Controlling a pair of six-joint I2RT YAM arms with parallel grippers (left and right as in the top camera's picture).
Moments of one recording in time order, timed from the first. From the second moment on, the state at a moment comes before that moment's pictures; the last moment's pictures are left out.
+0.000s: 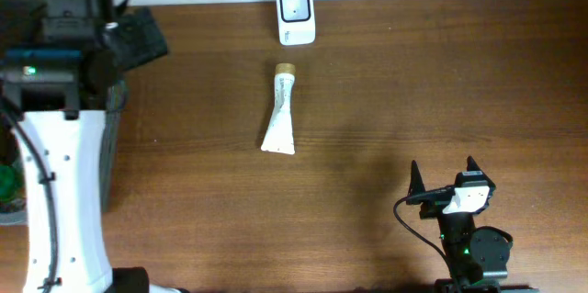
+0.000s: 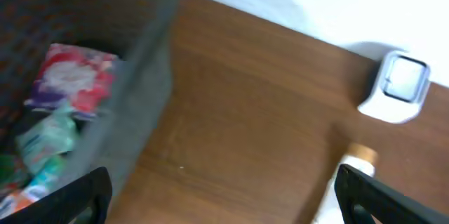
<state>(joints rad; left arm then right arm) -0.02 1.63 2.09 -1.29 -0.24 -0.35 -0.02 0.02 0.01 -0.08 -0.04 -0.03</state>
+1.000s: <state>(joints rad) 0.43 2.19 2.04 -1.02 -0.37 -0.09 -0.02 0.02 0.01 -0.08 -0.04 -0.03</state>
